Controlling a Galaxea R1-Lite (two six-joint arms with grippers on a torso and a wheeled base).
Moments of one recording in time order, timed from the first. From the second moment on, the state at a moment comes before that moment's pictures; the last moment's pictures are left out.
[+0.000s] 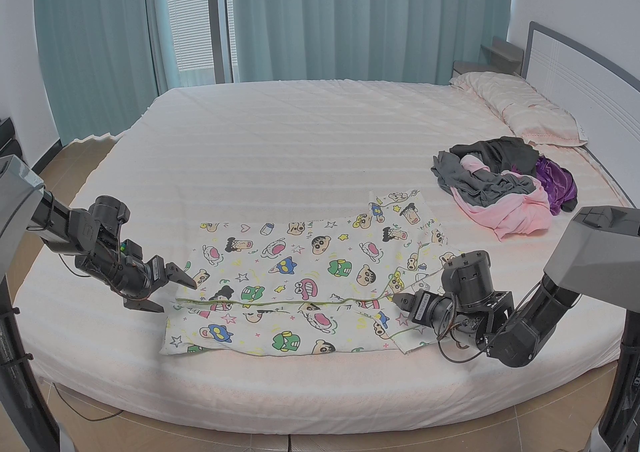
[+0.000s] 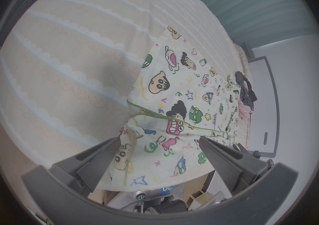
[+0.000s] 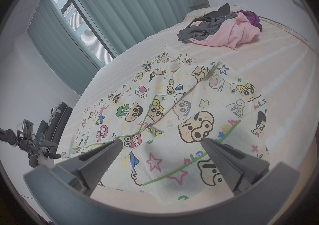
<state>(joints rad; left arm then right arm) 0.10 2.11 -1.18 0.23 -0.49 -0.34 0.54 2.18 -0.69 -0.85 -0.24 0.70</state>
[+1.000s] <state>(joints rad) 0.10 2.17 -1.22 0.23 -0.46 -0.39 0.25 2.13 -0.74 -0.70 0.18 0.48</state>
